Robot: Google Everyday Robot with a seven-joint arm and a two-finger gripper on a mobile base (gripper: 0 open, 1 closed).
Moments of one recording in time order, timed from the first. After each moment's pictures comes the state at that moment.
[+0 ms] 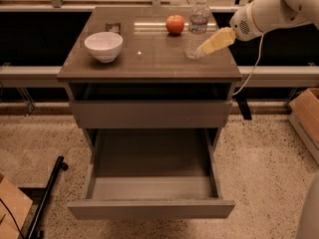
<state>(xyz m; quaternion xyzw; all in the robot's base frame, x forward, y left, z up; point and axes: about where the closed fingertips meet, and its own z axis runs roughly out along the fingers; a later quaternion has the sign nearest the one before) 0.743 -0.188 0.927 -0.38 0.82 0.11 0.42</state>
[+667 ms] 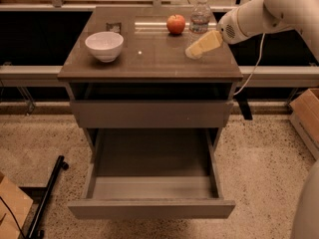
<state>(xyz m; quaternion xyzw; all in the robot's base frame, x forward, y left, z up) 0.757 -0.163 0.913 -0.37 0.82 0.12 0.43</state>
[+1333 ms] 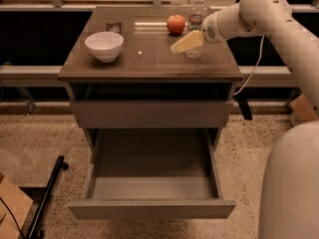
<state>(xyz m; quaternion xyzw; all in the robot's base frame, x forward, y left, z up) 0.811 -0.124 0.893 -0.35 0.80 0.14 0.46</state>
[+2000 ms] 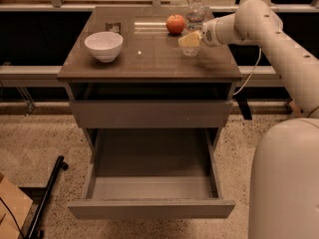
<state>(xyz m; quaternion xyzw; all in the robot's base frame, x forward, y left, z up) 0.857 -0.142 0.869 -0.27 0.82 0.15 0.49</state>
